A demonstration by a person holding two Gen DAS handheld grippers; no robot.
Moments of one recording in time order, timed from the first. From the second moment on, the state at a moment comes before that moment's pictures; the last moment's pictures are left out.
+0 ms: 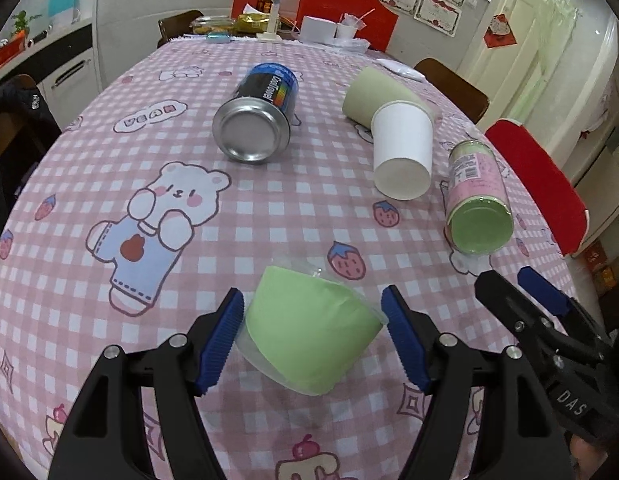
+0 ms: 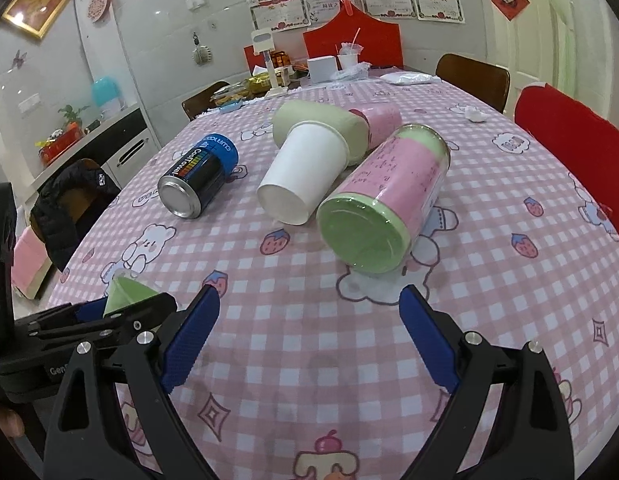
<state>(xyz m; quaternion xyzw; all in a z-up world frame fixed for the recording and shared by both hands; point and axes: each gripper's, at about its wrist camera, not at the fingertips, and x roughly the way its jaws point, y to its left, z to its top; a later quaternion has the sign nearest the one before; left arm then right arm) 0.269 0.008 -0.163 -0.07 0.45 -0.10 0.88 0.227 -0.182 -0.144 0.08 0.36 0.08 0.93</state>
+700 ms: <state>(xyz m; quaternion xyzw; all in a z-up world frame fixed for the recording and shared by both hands) 0.250 0.048 -0.146 -0.08 0.41 -0.14 0.90 0.224 -0.160 -0.136 0.18 0.38 0.10 0.90</state>
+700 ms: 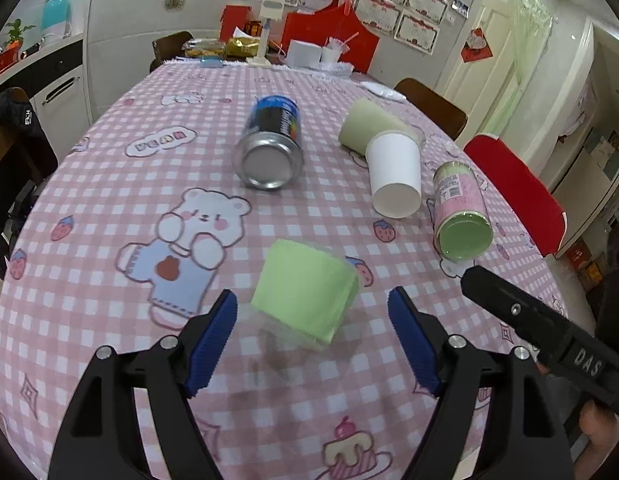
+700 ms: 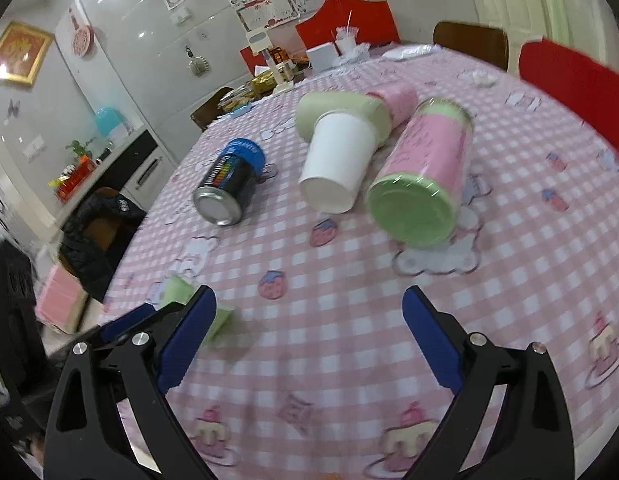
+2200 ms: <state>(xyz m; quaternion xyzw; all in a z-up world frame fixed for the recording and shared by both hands) 0.250 0.112 -0.153 -0.09 0.41 -0.10 0.90 0.268 -0.081 -0.132 0.16 0.40 0.19 0.89</state>
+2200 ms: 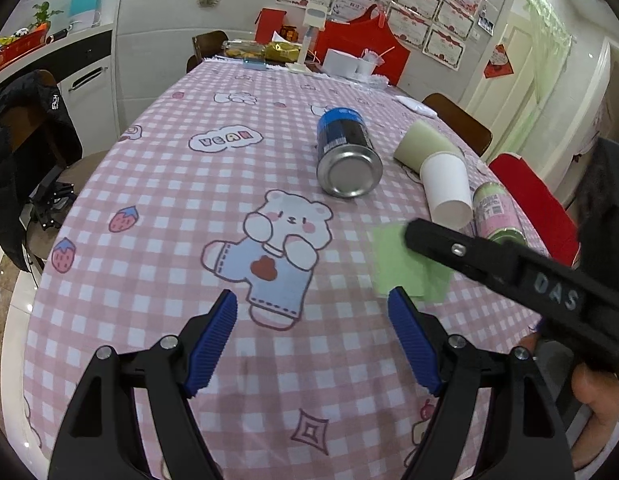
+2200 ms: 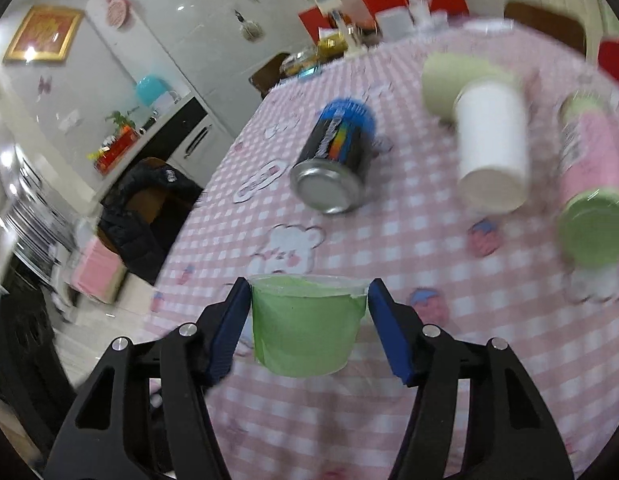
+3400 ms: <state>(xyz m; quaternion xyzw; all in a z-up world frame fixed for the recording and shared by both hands) 0.236 0.070 -0.139 -0.07 0.41 -0.10 0.91 0.203 -0.126 -0.135 0.09 0.35 0.17 0.92</state>
